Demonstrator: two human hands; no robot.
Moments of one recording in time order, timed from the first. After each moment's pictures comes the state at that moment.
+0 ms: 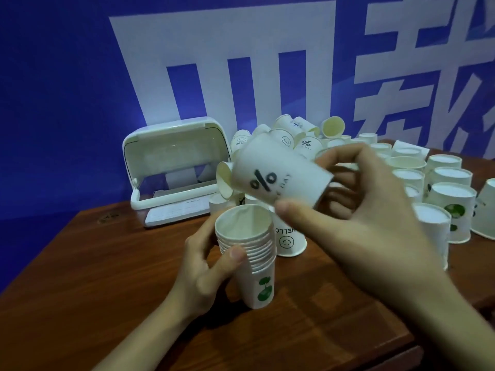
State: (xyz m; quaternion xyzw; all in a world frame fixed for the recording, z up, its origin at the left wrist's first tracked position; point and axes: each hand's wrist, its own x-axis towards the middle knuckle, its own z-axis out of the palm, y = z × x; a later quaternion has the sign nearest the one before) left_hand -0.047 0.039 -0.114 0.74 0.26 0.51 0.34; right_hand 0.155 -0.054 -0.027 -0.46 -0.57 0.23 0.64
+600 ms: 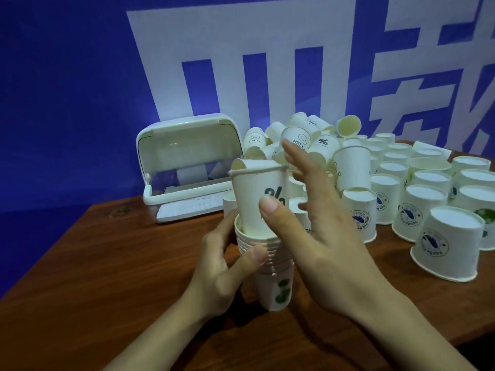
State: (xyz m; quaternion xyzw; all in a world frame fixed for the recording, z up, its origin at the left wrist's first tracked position) left_hand -0.047 0.039 -0.114 0.74 0.25 0.52 0.36; right_hand 0.117 -0.023 -0.056 -0.43 -0.68 0.14 0.58
